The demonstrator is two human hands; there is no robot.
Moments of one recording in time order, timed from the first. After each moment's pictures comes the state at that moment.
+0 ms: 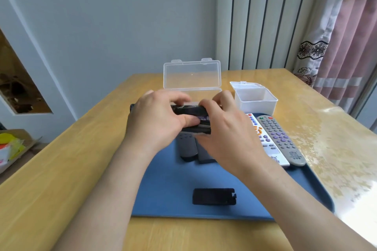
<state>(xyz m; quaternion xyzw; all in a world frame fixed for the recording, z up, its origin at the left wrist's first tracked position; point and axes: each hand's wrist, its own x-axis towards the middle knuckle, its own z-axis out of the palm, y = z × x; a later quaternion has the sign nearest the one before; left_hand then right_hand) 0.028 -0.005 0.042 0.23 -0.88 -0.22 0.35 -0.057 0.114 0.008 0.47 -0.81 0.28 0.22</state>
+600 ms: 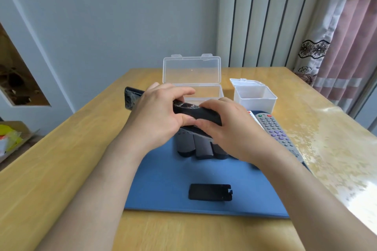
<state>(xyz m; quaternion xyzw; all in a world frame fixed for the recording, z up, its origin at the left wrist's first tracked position) 0.027 -0.010 0.036 0.16 -0.92 -0.17 0.32 -0.070 0.127 0.021 0.50 -0.79 0.34 0.01</state>
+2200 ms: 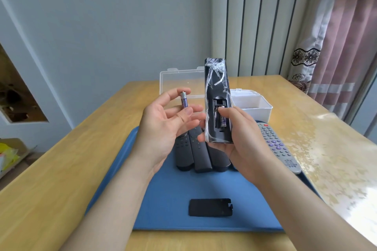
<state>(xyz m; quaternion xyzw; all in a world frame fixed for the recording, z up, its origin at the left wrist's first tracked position) 0.016 0.009 0.032 0.07 -0.65 -0.67 0.34 -0.074 0.126 0.017 0.22 -0.52 0.78 -0.28</state>
